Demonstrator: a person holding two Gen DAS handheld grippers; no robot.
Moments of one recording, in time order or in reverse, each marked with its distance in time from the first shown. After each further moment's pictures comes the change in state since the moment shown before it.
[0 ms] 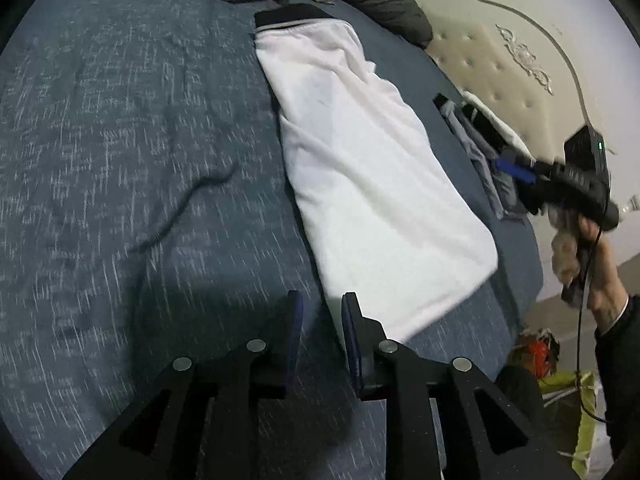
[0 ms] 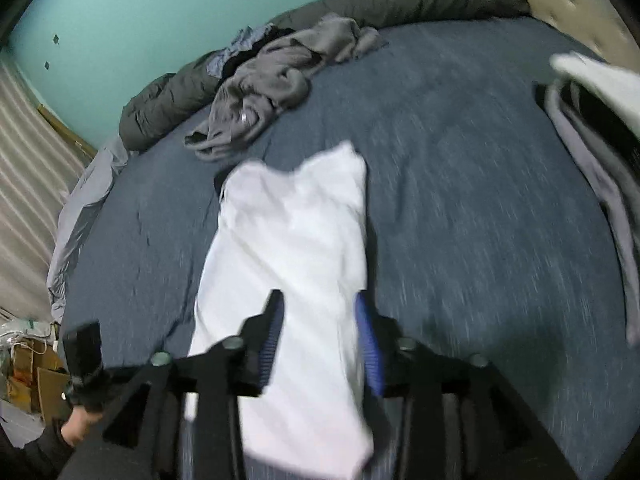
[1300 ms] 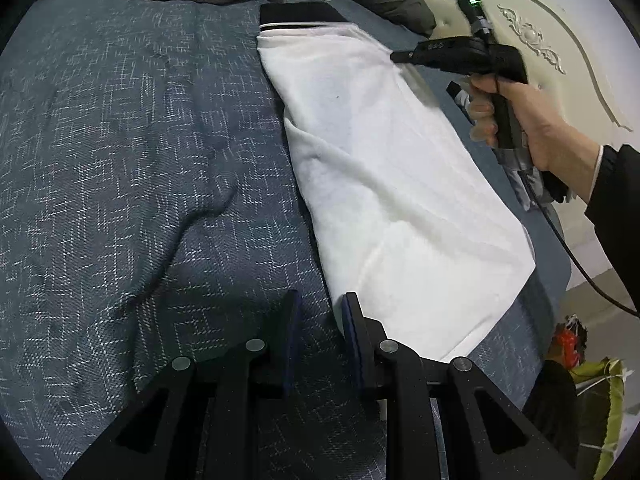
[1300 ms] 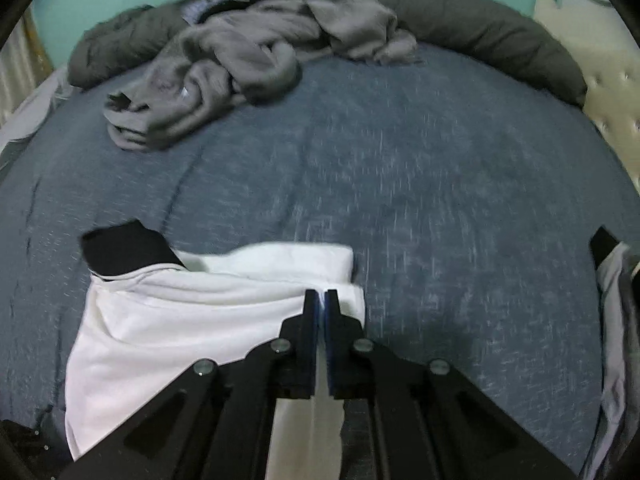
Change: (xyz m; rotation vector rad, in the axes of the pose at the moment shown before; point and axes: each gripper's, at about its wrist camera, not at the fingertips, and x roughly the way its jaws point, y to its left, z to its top) left arm 0.031 0.007 0.010 0.080 0.015 0.062; right arm 0.161 0.010 0.108 -0.248 0.054 -0.290
